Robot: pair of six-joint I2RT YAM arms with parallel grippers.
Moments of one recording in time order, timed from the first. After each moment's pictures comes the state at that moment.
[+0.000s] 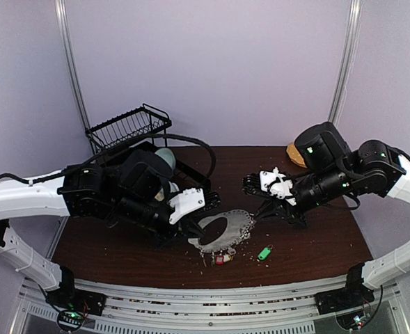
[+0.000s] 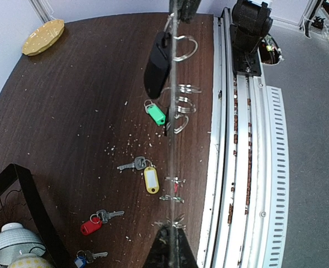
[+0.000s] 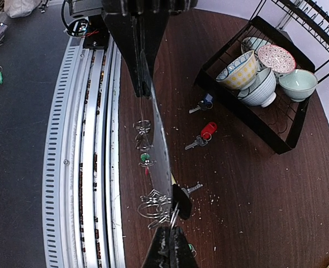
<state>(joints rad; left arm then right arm) -1.25 1.36 1.26 -0.63 0.09 0.16 1.08 1.18 1.34 -0.94 -0.17 -0.41</state>
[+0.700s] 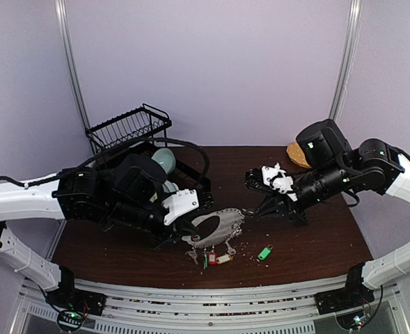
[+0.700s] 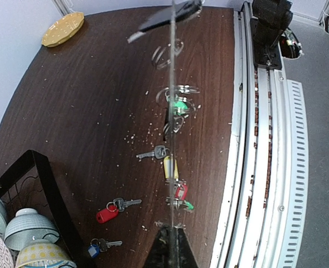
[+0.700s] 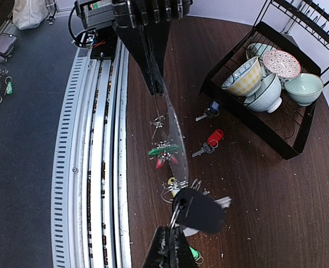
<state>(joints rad) -1.26 1.32 1.21 -0.63 -0.01 0.16 1.03 1.18 1.33 -0.92 -0.27 -0.41</state>
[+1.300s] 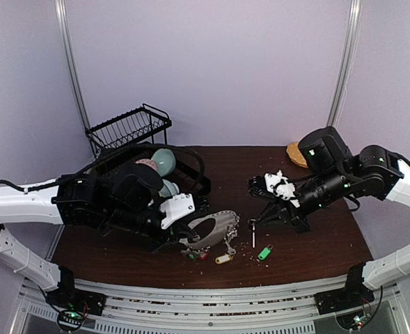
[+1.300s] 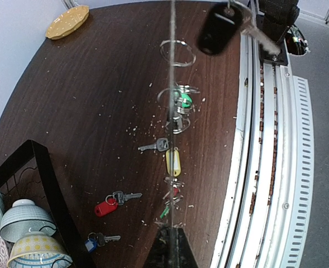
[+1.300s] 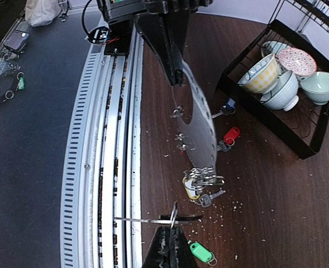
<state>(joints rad) -1.26 1.28 1.14 -0.59 -0.04 0.14 1.01 1.14 1.26 -0.90 -0.33 -0.41</state>
